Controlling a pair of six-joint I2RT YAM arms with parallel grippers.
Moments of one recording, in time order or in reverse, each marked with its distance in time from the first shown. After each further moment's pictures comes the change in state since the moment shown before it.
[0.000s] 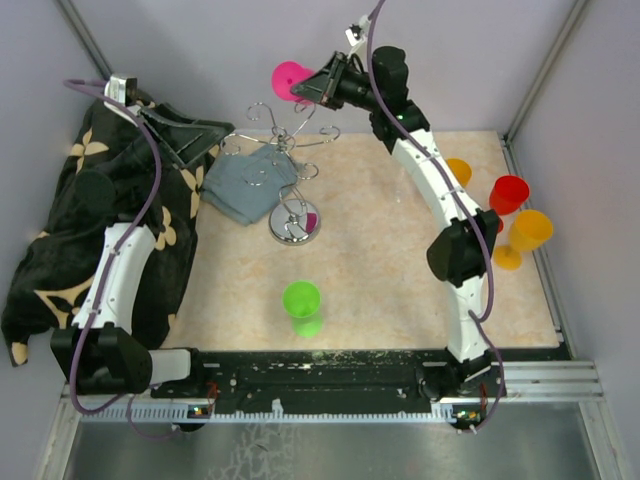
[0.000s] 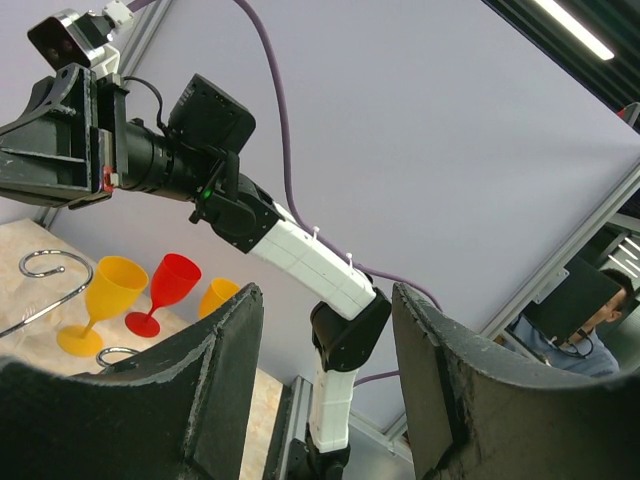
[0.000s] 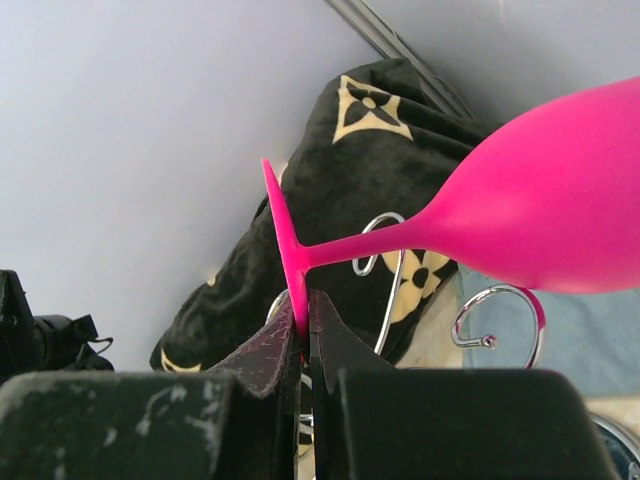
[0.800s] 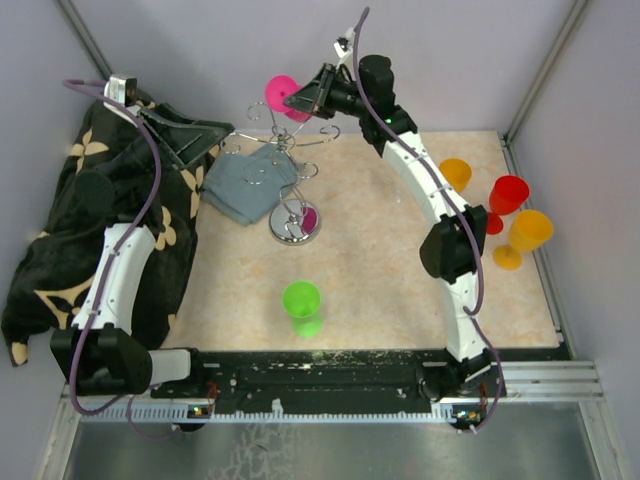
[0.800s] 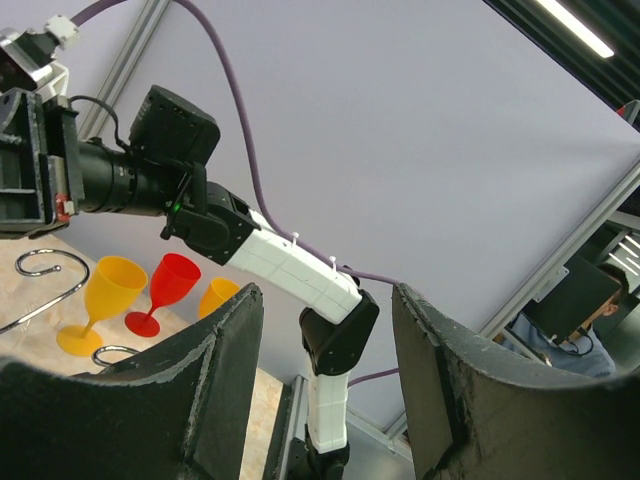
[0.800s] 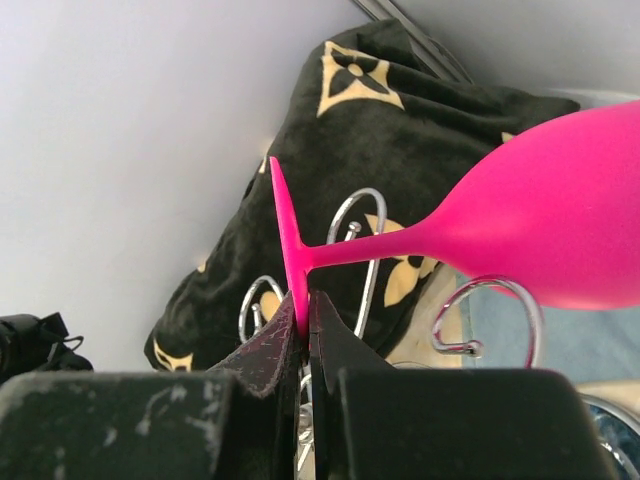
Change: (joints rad) left arm 0.000 -0.005 0.000 0.000 0.002 0.000; right arm 0.026 0.056 0.014 -0.009 -0.006 0.000
